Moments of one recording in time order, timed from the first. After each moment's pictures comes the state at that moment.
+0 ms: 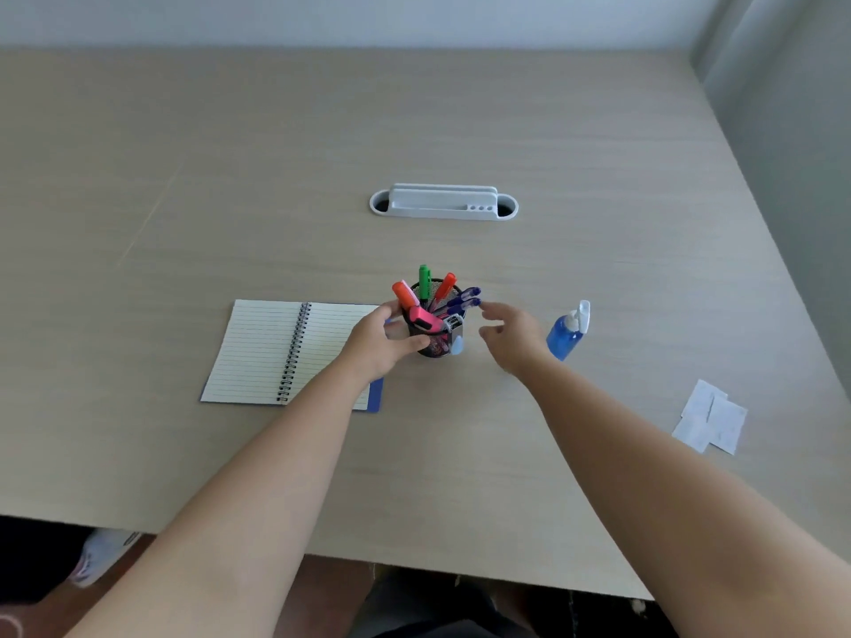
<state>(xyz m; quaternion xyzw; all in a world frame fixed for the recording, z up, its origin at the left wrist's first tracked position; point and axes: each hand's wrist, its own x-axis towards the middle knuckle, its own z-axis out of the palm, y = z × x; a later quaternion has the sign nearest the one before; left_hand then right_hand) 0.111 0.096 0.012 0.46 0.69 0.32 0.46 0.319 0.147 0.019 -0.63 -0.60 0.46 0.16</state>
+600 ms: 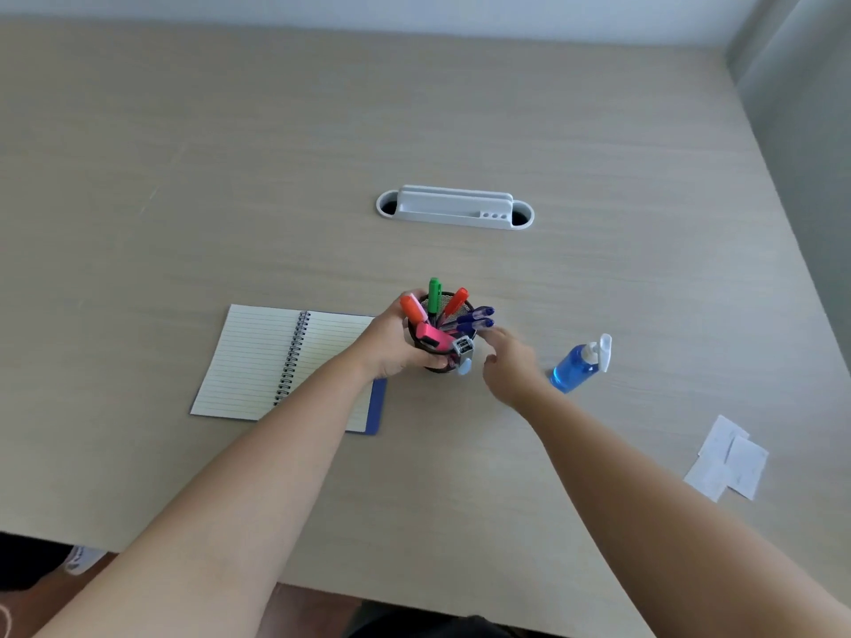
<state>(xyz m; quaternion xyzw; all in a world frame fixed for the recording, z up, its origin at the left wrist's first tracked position) 0.105 0.140 0.004 0.48 0.61 0.30 0.55 0.305 0.159 -0.002 -0.61 -0.69 0.39 0.07</state>
